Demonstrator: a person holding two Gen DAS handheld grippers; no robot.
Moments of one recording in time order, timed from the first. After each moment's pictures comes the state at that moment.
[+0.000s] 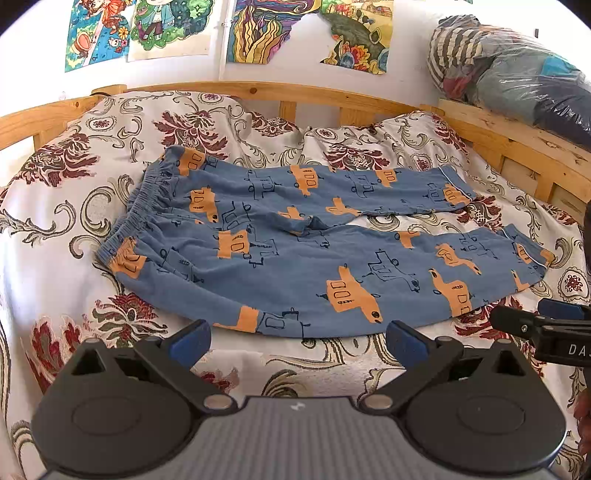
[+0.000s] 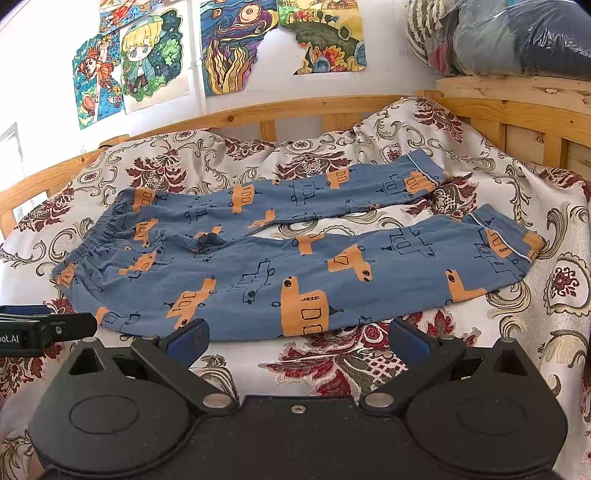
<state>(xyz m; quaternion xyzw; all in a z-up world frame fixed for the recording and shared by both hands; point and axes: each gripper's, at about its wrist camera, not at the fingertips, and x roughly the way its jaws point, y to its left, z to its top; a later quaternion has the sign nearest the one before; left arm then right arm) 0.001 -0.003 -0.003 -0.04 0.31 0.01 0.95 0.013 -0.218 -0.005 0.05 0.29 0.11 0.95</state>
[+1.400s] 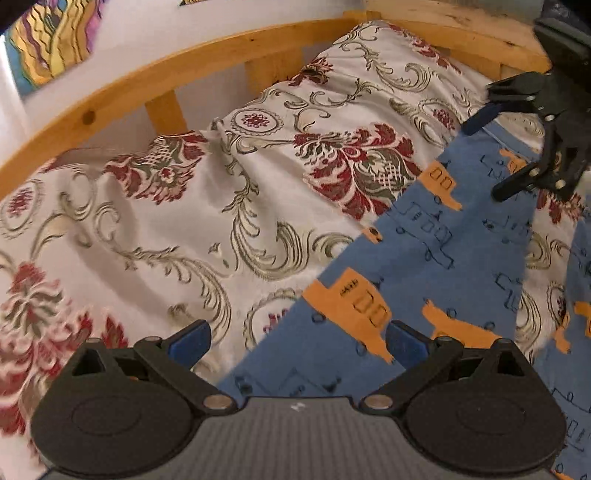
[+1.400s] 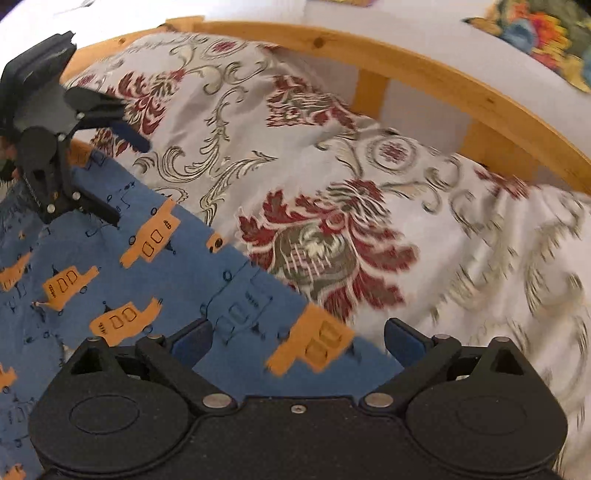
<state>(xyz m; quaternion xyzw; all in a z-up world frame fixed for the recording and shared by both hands) 0.409 0.053 0.013 0.17 0.41 -0.20 0.87 0.474 -0.204 0.023 -0.22 0.37 0.38 0.82</state>
